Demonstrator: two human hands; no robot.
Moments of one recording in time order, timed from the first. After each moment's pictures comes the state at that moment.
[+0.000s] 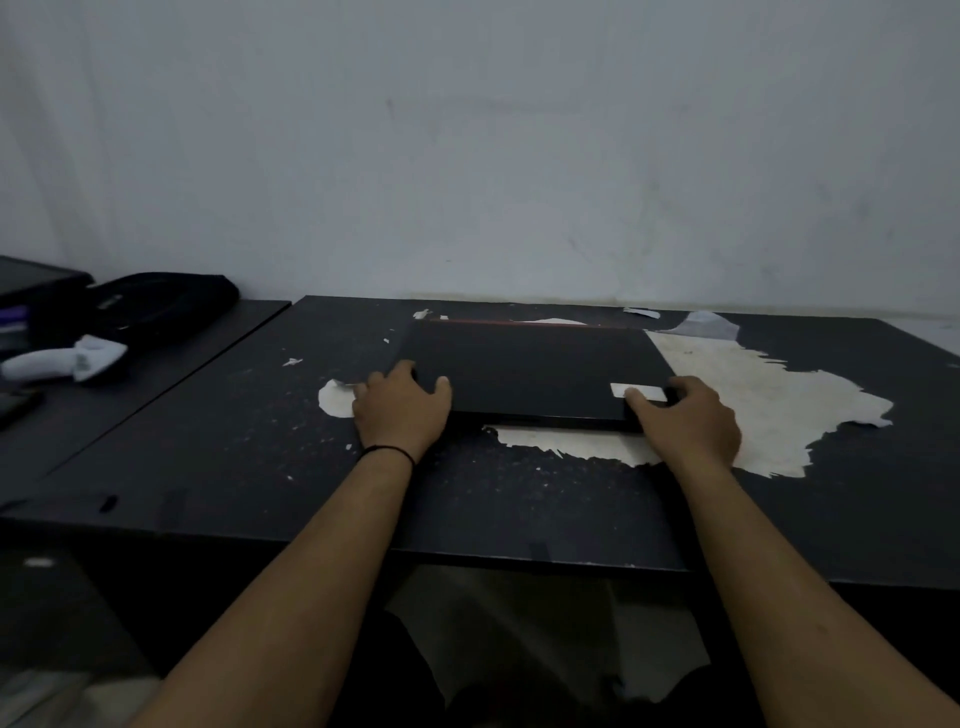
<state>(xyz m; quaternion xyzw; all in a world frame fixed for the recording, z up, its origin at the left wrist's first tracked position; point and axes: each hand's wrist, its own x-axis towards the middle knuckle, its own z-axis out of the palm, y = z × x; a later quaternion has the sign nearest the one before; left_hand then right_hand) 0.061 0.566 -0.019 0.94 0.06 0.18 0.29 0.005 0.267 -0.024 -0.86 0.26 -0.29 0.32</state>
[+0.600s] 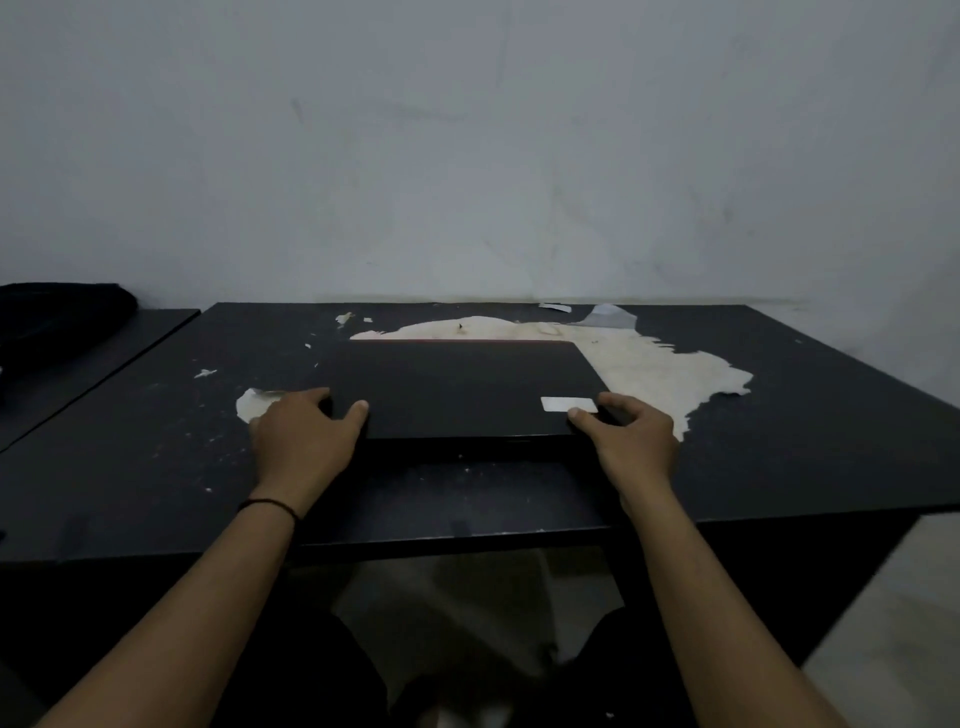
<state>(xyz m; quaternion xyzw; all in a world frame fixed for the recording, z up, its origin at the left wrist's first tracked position) -0.005 0.581 -0.004 0.91 0.02 0.23 0.35 -0.083 0.274 -0.018 -0.73 0.23 -0.33 0.55</state>
